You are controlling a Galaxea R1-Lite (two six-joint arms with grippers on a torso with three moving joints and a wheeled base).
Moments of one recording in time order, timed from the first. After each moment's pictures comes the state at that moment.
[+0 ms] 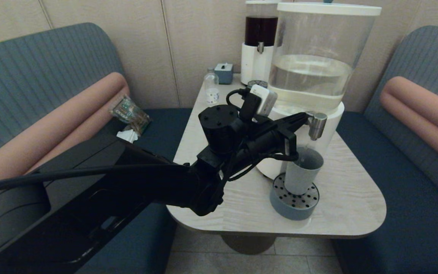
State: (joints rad) left arm -0.75 2.27 -1.47 -1.15 -0.33 -0.05; right arm -0.01 0.00 0.00 0.00 -0.03 0.00
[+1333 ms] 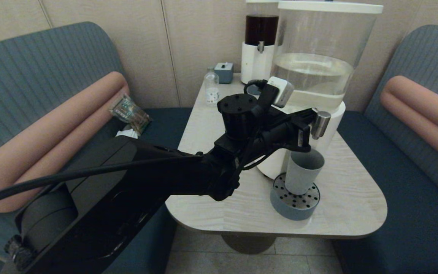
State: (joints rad) left arm -0.78 2.34 -1.72 -0.94 -0.34 -0.04; right arm -0.01 0.00 0.00 0.00 -0.03 0.00
